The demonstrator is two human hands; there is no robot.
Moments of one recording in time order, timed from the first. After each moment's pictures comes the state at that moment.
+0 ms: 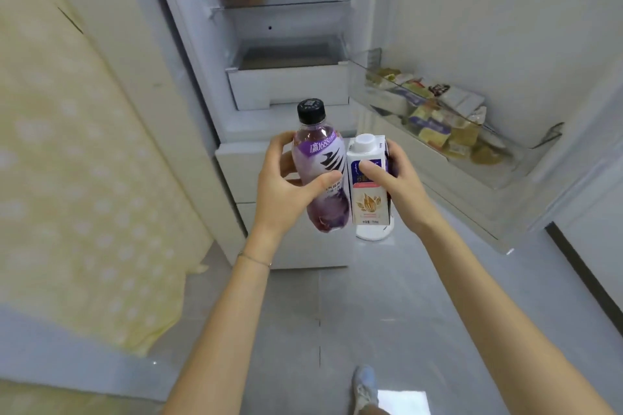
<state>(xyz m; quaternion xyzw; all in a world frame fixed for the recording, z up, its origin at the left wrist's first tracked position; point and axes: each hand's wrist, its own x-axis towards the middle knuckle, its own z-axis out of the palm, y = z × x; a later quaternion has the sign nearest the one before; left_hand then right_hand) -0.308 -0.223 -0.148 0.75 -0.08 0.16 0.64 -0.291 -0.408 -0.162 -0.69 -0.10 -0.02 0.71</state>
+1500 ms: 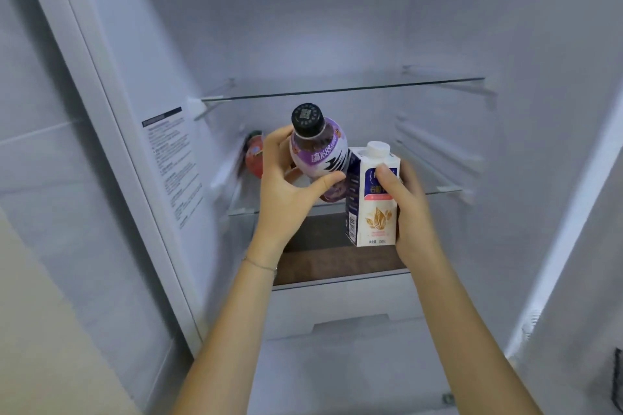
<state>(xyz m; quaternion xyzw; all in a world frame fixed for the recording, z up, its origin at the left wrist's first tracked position) 0.259 -0.080 -0.026 0.64 -0.30 0.33 0.62 0.227 -0.240 -0.046 -0.58 -0.09 -0.18 0.79</state>
